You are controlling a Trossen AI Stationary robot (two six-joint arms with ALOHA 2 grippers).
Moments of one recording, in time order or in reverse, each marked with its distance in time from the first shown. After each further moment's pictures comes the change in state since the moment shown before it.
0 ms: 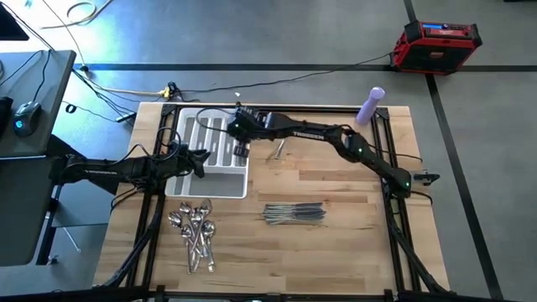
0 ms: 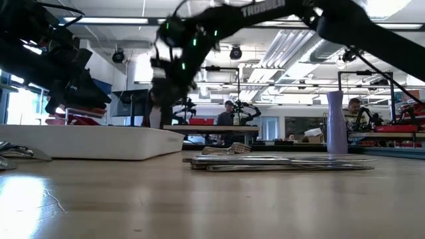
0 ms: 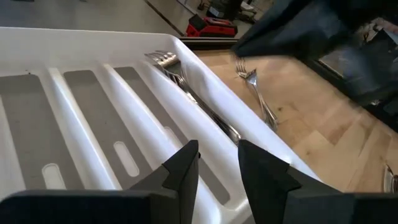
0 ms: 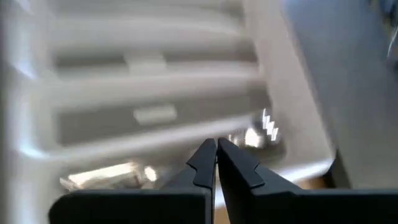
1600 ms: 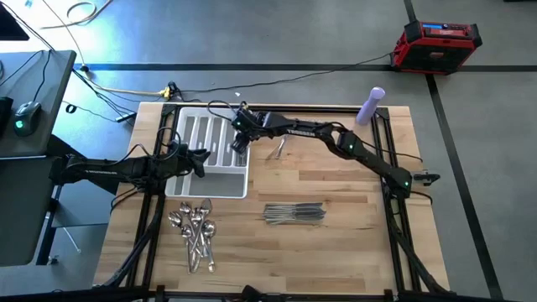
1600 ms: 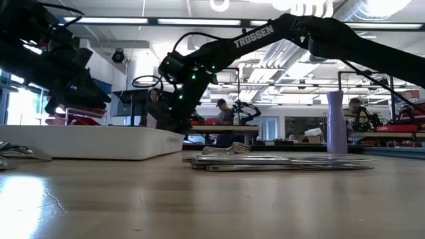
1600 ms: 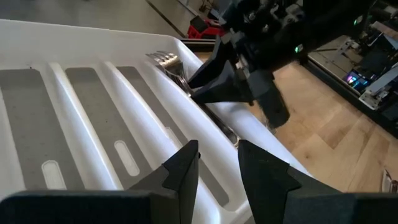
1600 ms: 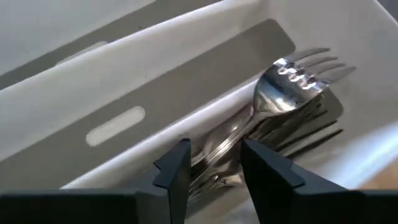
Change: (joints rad) left arm 0.000 0.000 0.000 0.004 -0.008 -0.018; right arm -0.068 0.126 -0.021 0.115 -0.088 0.351
